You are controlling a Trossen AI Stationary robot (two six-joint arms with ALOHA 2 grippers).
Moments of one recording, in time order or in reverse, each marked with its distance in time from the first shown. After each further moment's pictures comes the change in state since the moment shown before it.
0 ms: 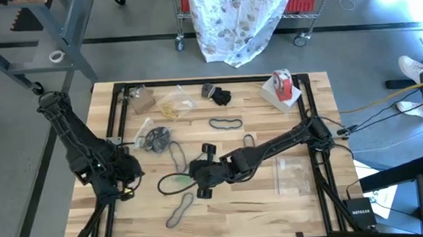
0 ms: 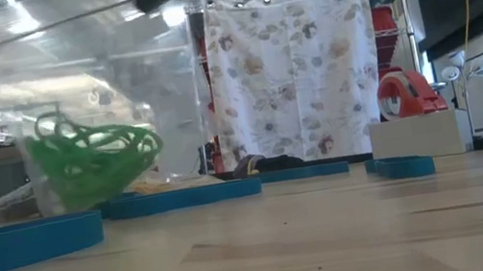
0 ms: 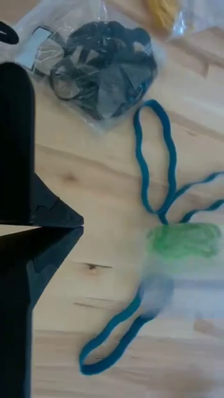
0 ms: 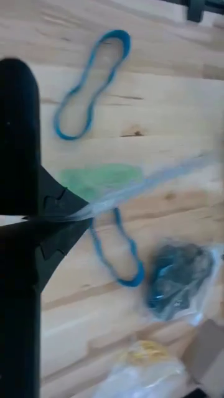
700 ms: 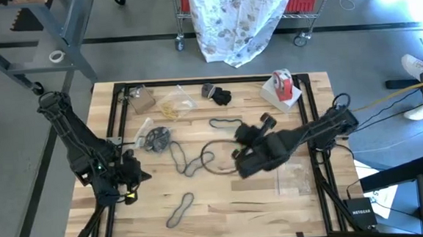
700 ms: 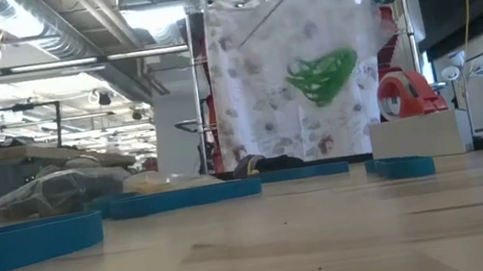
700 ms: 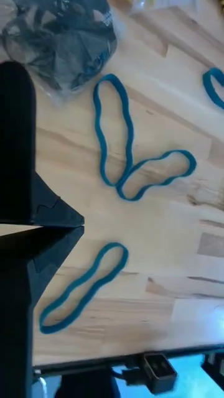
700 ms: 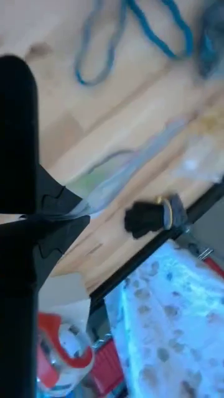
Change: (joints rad) left arm 0.002 0.010 0.001 0.183 -0.102 0.065; right arm 0.018 -0.302 -0.095 -0.846 0.439 0.692
